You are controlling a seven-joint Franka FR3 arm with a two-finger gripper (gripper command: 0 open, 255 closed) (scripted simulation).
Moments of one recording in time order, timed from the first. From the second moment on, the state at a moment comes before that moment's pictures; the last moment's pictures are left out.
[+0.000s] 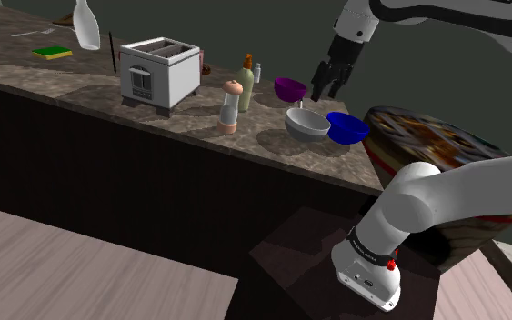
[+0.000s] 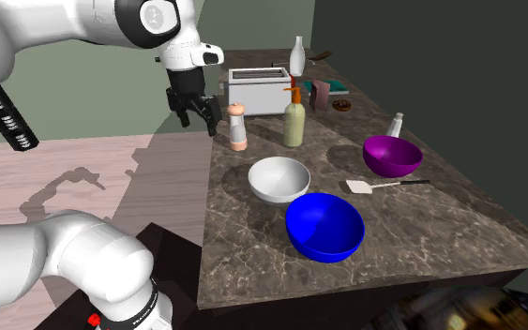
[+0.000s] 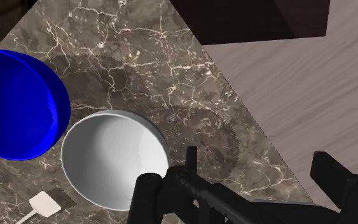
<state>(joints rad) 0.01 -0.76 -0.03 -2.33 -0.03 1.62 0.06</state>
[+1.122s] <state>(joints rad) -0.08 -0.34 -0.07 -2.34 -0.21 2.01 0.08</state>
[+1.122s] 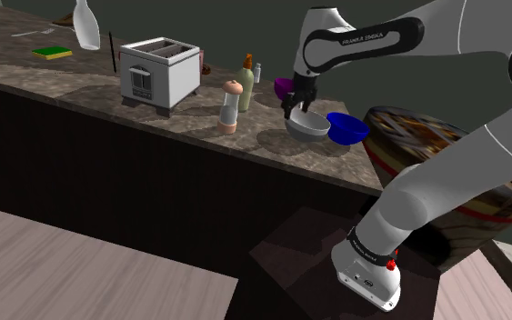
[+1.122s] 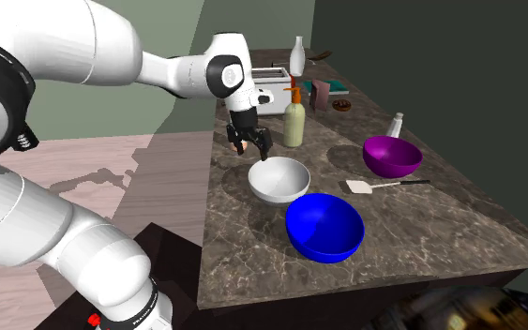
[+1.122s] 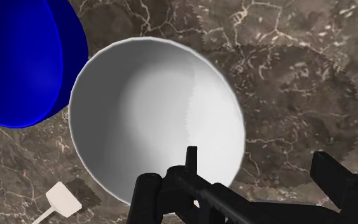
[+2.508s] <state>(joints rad) -0.10 -0.27 -0.08 -2.40 -0.24 2.14 0.09</state>
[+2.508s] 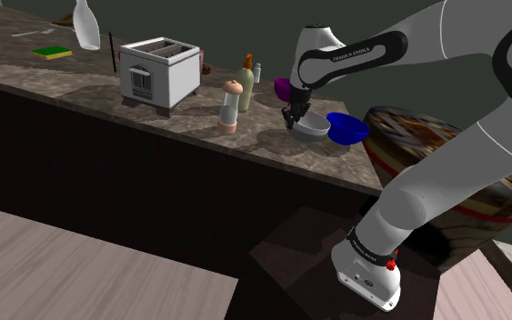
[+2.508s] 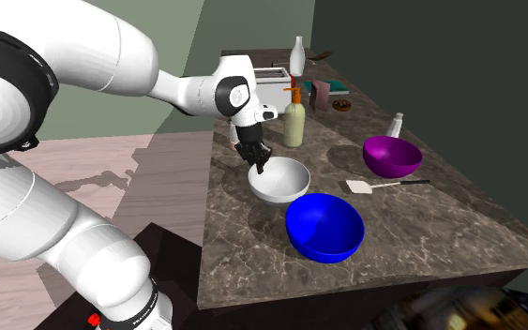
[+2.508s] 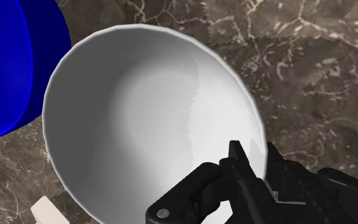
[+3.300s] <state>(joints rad) -0.09 -0.30 -0.08 -2.33 -0.23 2.04 0.07</state>
